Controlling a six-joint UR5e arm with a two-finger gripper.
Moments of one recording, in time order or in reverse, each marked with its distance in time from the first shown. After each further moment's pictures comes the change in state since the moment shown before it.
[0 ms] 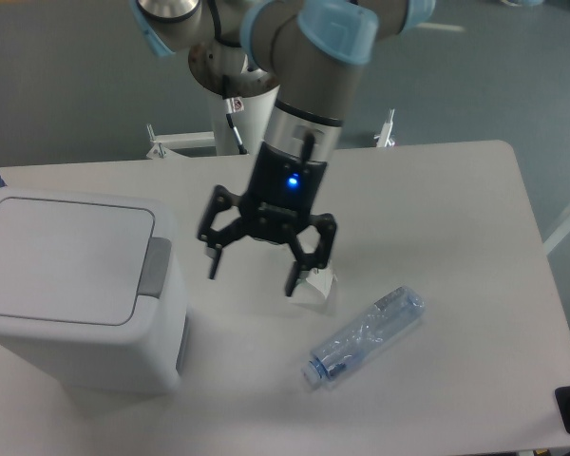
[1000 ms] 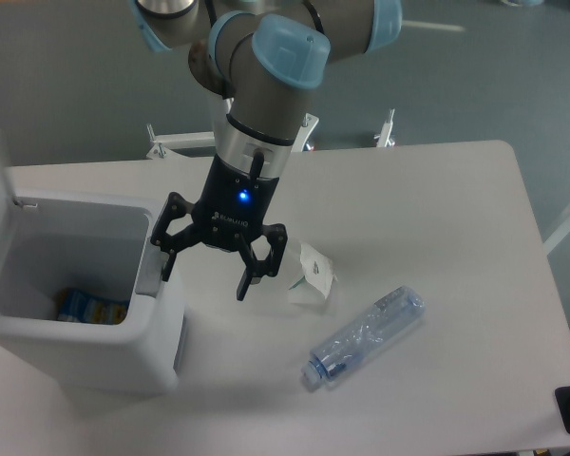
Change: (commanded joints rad) arm -0.003 -0.020 -0.029 0.009 0.002 -0.008
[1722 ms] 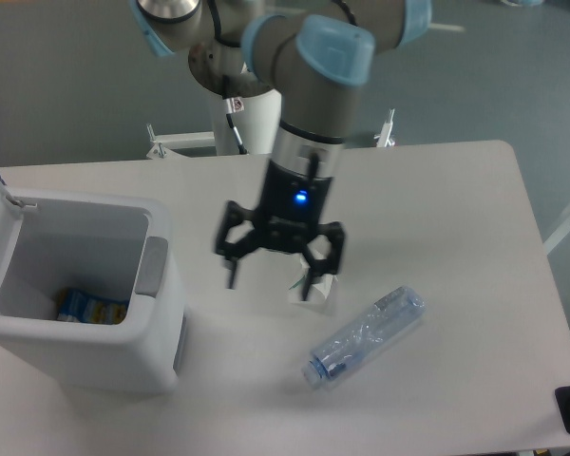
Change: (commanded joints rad) arm 0.184 -0.075 0.002 0.008 0.323 0.358
